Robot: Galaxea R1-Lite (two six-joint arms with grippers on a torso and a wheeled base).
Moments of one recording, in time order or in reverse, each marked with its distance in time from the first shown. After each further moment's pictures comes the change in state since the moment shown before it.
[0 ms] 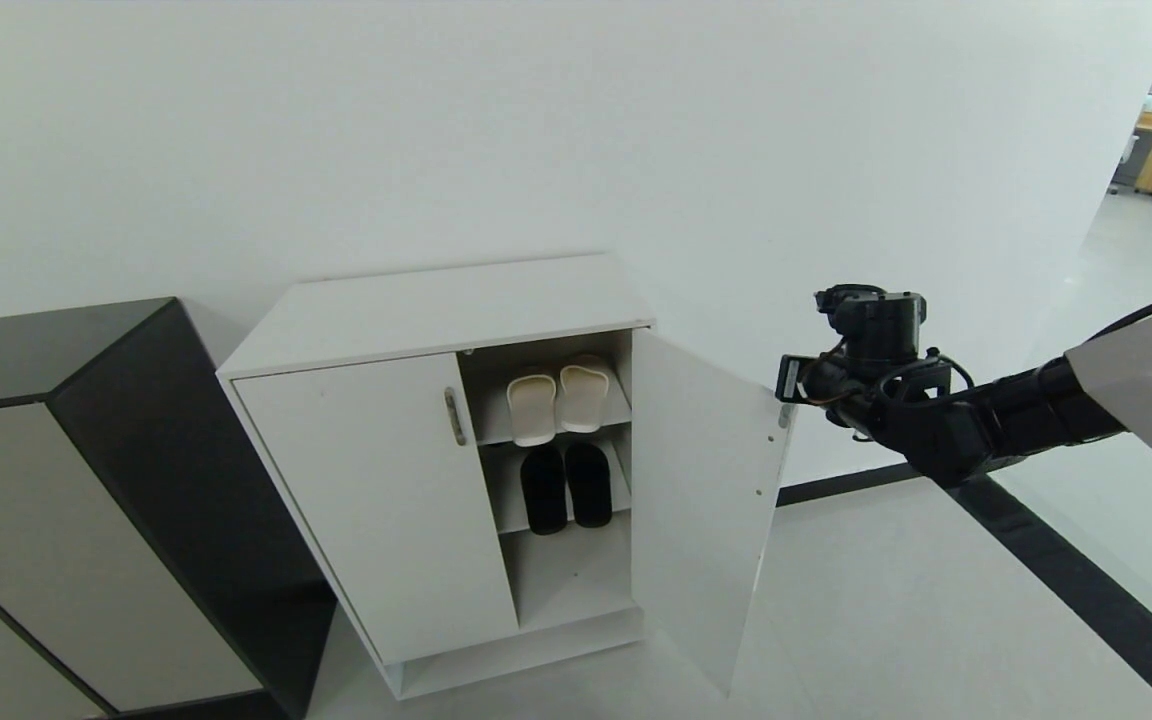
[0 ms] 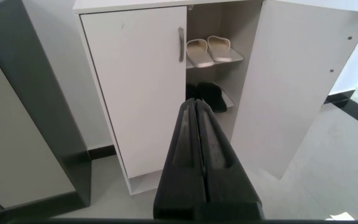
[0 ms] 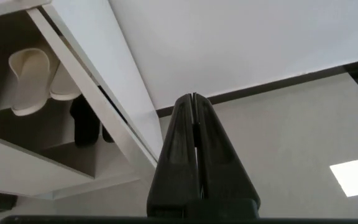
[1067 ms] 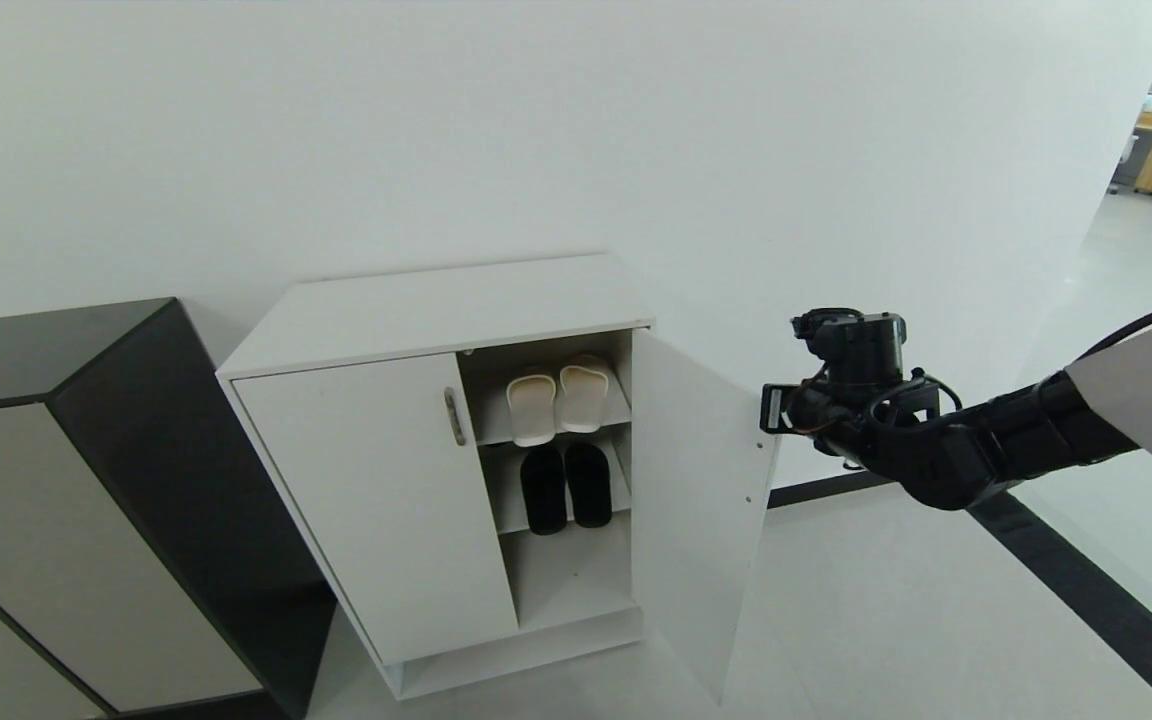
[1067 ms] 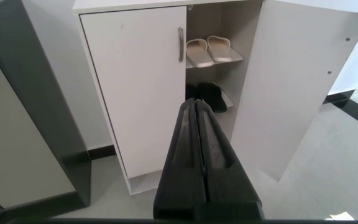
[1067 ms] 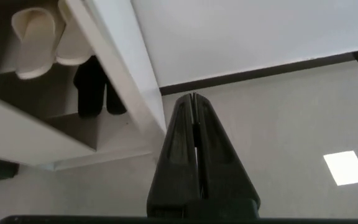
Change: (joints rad) left arm 0.000 0.000 0.000 0.000 0.000 0.000; right arm 0.076 -0.046 0.107 0.021 -0.007 -0.009
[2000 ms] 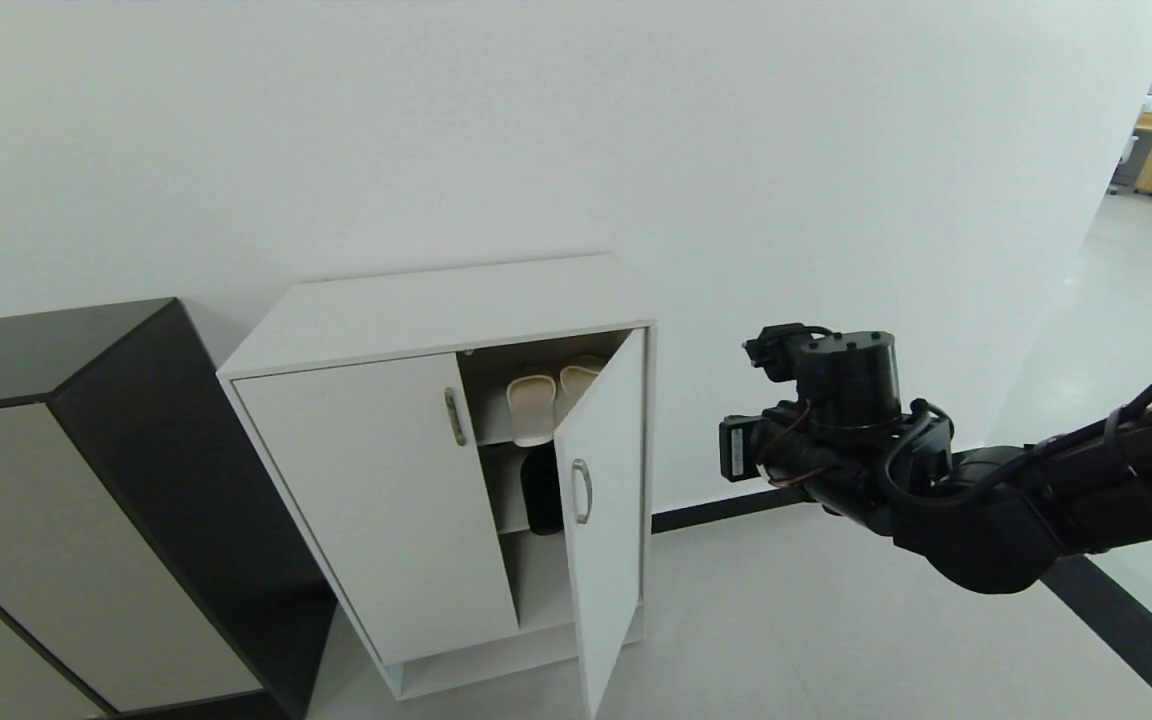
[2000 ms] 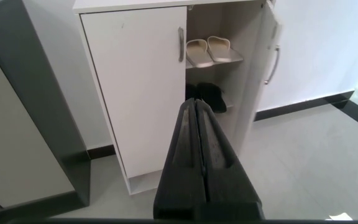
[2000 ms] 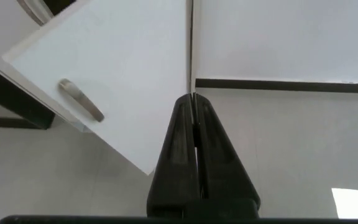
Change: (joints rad) left arm 0.000 0.000 0.000 0.000 0.002 -0.004; right arm 0.190 -0.157 0.204 -0.062 0.008 -0.062
